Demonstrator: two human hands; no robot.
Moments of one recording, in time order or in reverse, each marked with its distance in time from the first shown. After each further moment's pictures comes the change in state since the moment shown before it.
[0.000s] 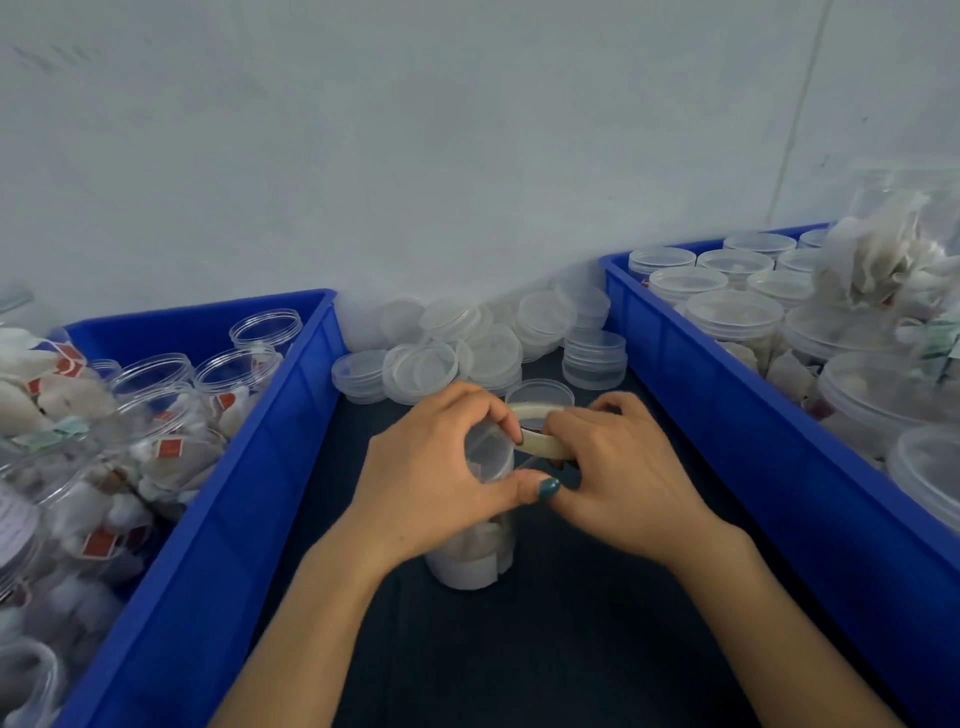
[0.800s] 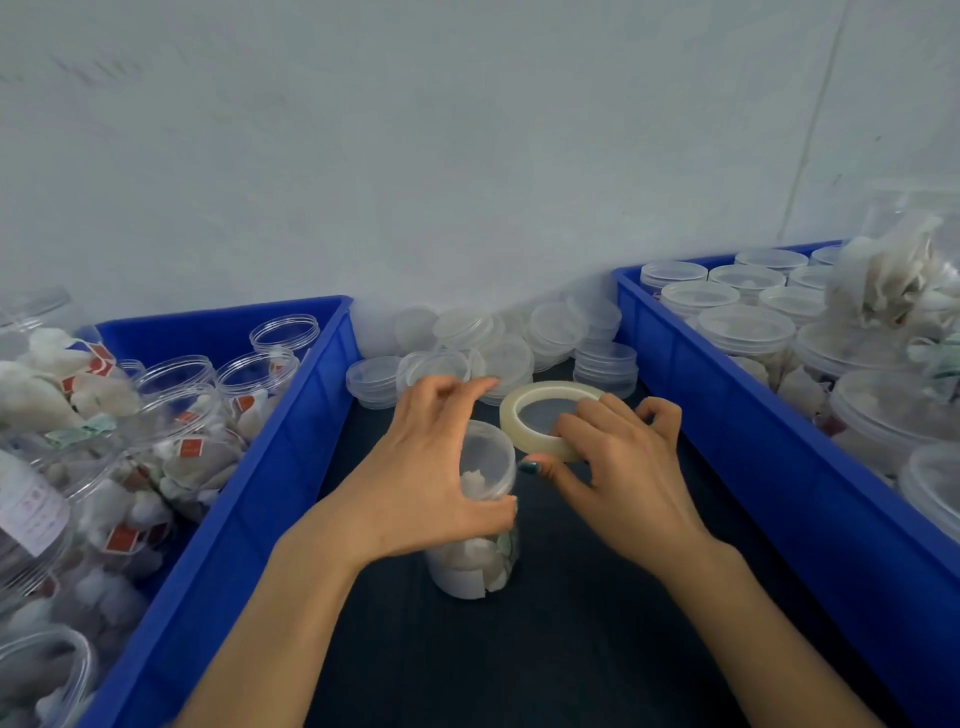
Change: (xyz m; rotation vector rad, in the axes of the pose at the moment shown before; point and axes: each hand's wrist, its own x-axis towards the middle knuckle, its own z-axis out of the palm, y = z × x) left_hand -0.003 -0.018 -0.018 0.044 -0.180 -0.042; right_hand -0.001 -0.006 0.009 0.020 0.251 0.045
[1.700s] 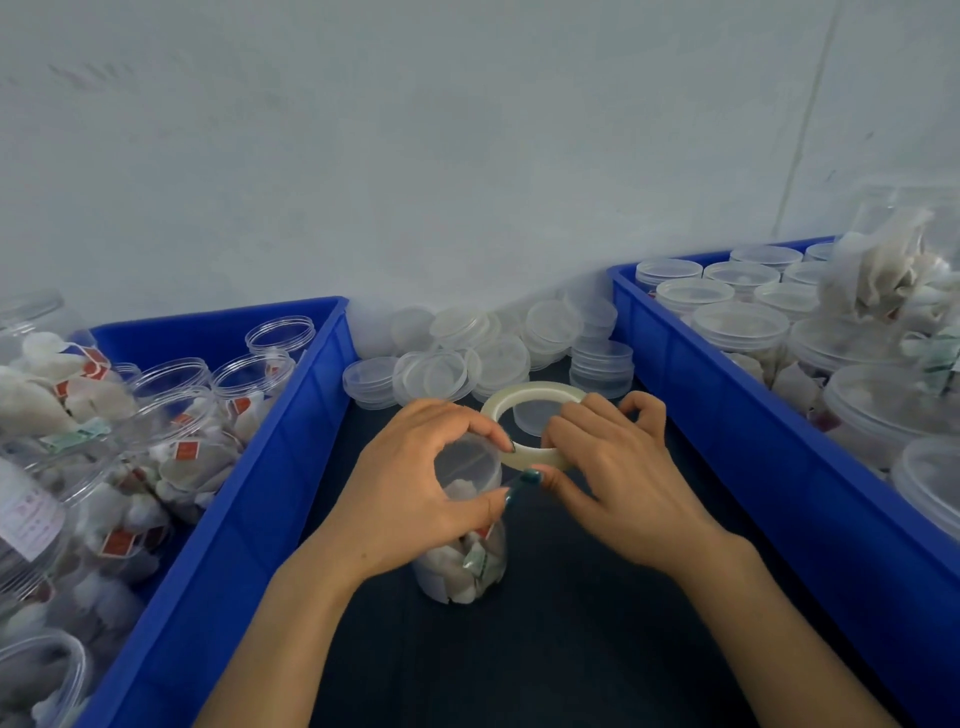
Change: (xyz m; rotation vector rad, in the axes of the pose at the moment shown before) left_hand -0.013 0.002 0.006 -0.122 0.201 0.075; right_hand 0.000 0.003 -0.009 -0.018 -0.163 -0.101
